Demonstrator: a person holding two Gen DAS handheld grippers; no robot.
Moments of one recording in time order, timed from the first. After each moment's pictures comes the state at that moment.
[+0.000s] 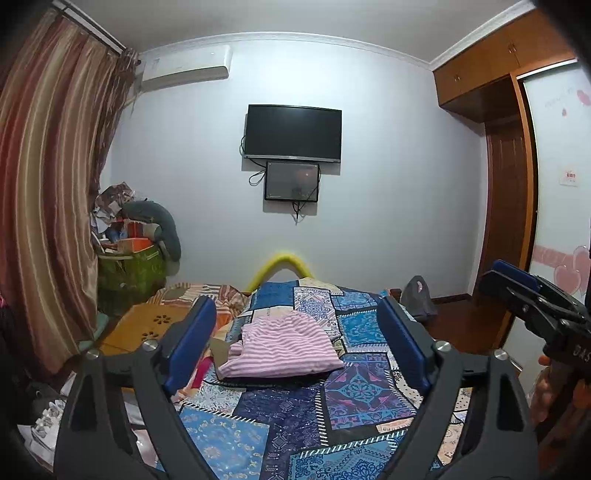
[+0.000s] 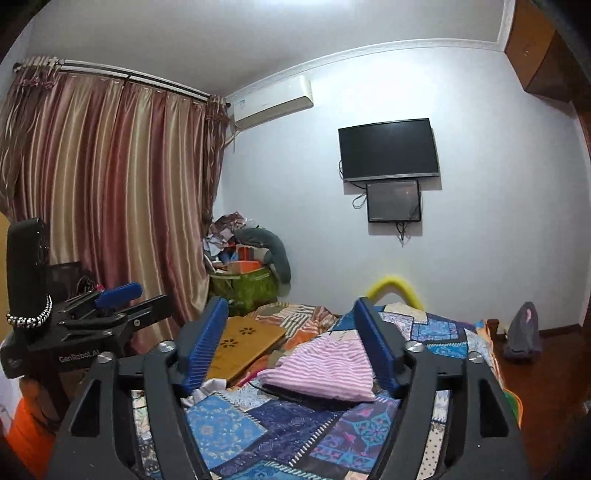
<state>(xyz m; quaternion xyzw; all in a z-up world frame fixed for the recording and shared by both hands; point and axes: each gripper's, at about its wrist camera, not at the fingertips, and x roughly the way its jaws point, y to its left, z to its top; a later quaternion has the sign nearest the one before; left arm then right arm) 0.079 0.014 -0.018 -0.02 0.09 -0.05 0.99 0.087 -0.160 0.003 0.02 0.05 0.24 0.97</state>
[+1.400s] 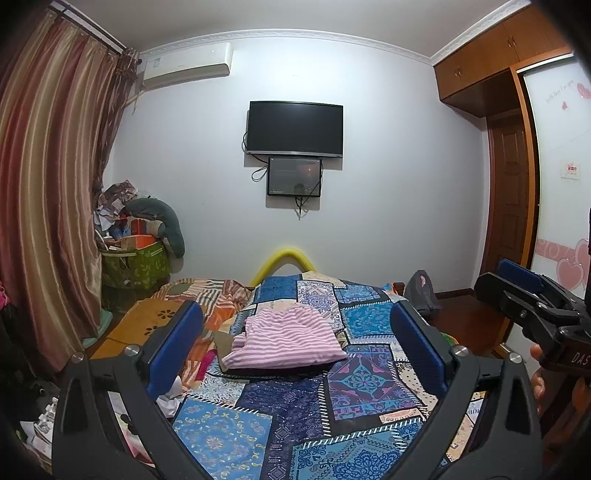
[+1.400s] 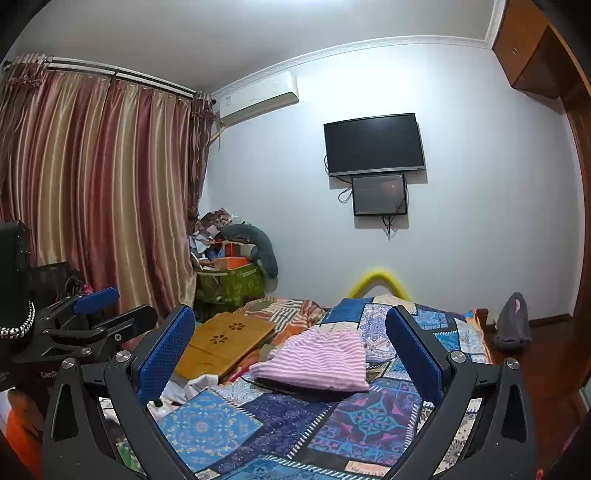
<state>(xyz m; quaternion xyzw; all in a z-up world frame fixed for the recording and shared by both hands) 0.070 0.008 -0.029 -0.01 0.10 -0.05 0.99 0.074 -0.161 -0.011 0.03 0.06 0.22 0.97</state>
